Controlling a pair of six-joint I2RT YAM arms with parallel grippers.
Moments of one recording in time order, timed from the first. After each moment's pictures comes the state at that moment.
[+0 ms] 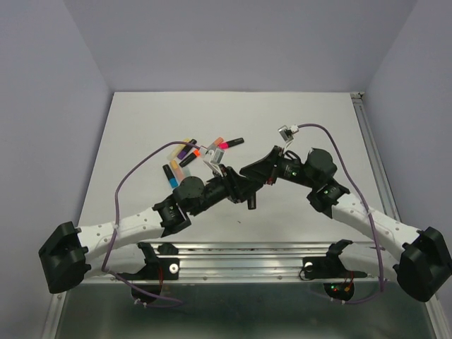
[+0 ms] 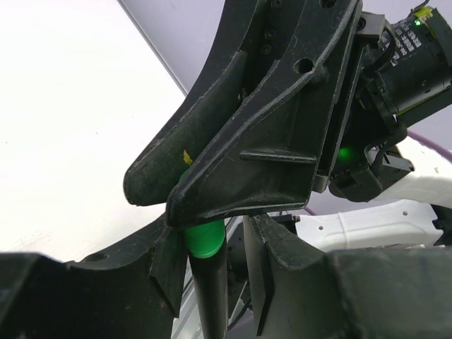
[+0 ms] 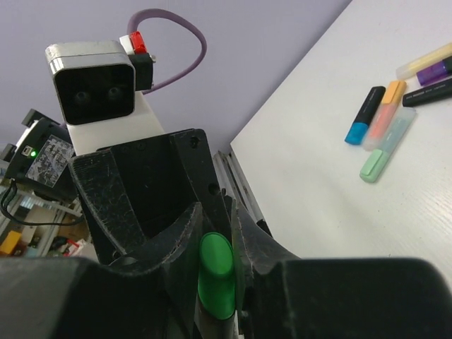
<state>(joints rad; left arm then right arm) -1.03 1.06 0.58 0.50 -0.02 -0.82 0.62 1.09 0.66 0.52 -0.61 0.87</state>
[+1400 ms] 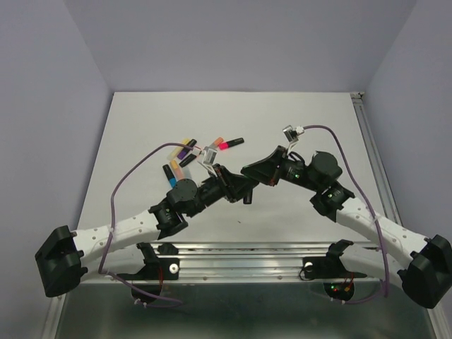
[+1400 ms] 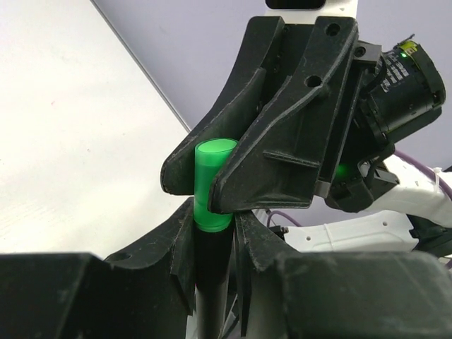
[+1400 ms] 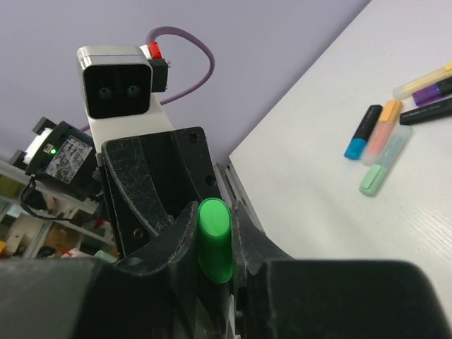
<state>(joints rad) -1.03 1.01 0.56 0.56 -0.04 -0.84 0.63 1.03 0.66 0.51 -0.53 0.86</state>
